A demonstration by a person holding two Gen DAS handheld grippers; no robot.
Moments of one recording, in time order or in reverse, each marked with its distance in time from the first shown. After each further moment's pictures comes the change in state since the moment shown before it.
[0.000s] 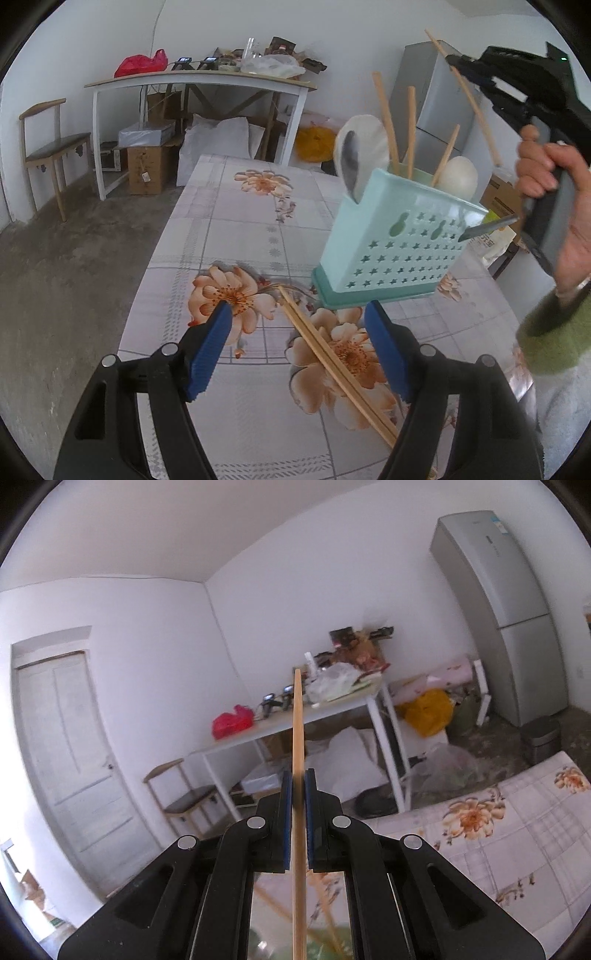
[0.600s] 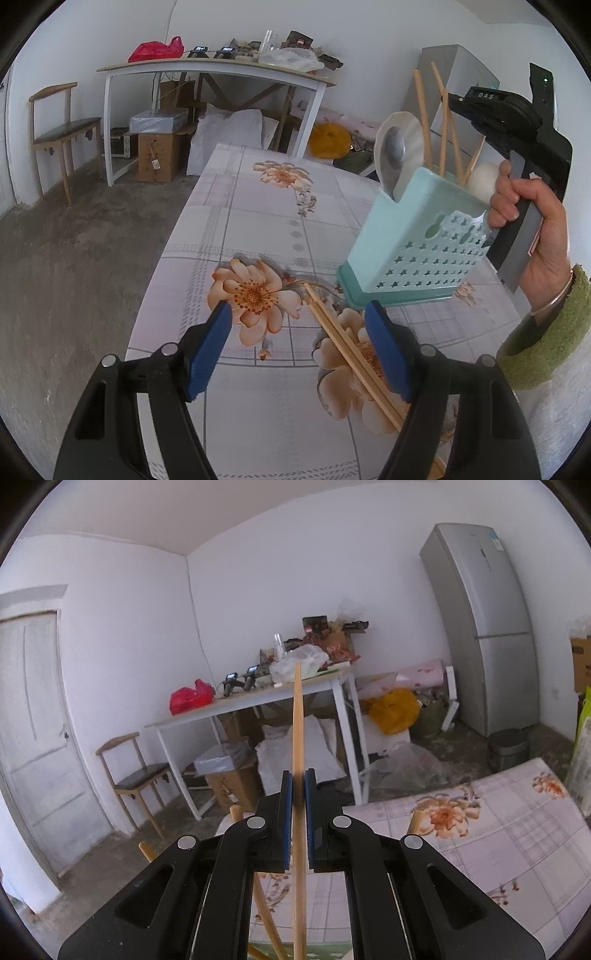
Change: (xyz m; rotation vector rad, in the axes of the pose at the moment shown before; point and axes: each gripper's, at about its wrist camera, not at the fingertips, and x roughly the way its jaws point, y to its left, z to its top) left arm 0.010 0.022 -0.002 -0.051 0.018 0.015; right arm 0.031 -0.003 -0.035 -0.110 0.041 -0.160
